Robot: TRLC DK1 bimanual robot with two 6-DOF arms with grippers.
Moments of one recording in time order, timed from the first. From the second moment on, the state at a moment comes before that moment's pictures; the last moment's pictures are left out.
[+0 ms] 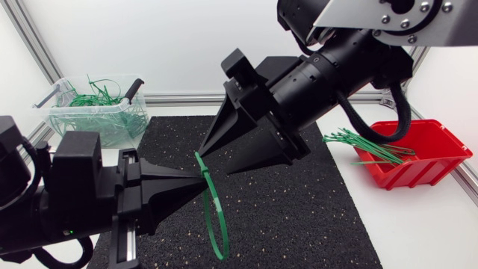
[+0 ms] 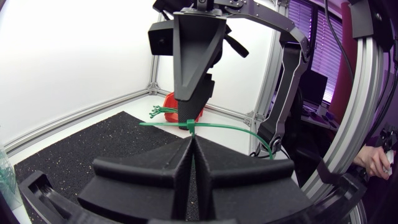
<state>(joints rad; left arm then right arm) -0.70 0.78 0.48 0.09 0.51 -0.07 0.66 1.54 1.45 -1.00 -0.85 0.65</state>
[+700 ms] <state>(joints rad) -0.76 0.80 0.48 0.09 0.45 -0.07 0.67 1.57 1.44 -0.96 -0.85 0.65</state>
